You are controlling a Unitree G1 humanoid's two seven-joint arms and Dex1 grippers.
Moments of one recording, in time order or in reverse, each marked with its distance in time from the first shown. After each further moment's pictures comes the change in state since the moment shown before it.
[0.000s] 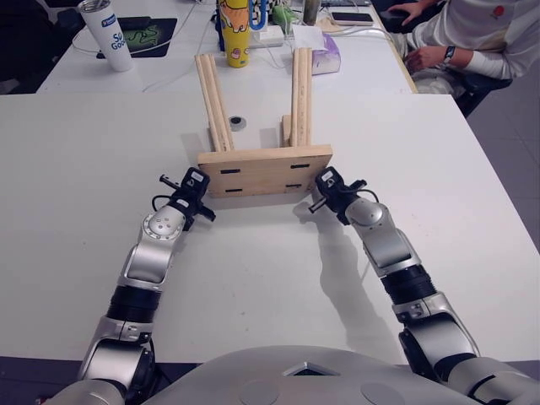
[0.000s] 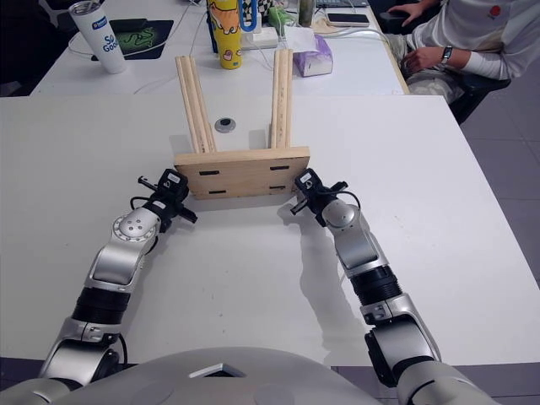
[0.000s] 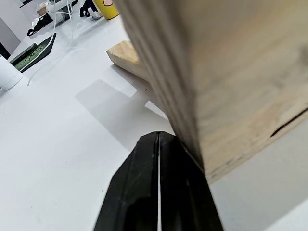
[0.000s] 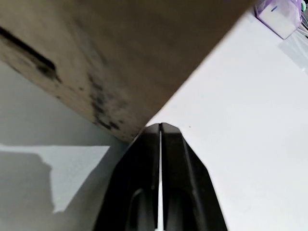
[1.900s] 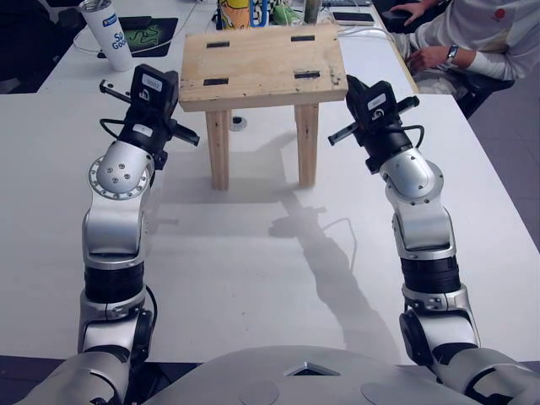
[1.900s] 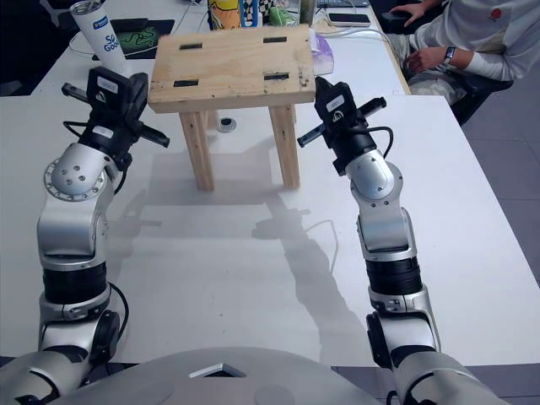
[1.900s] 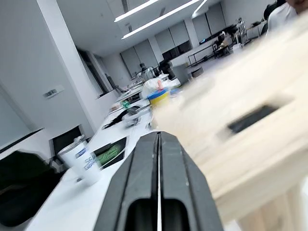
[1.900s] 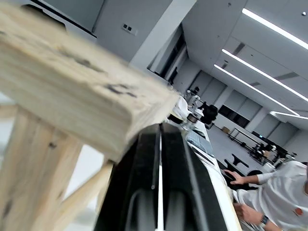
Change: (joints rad) left arm -0.239 -0.020 0.138 -0.391 -0.110 0.077 -0.047; right arm -0.098 0.018 -0.172 -0.394 0.051 -0.234 0.009
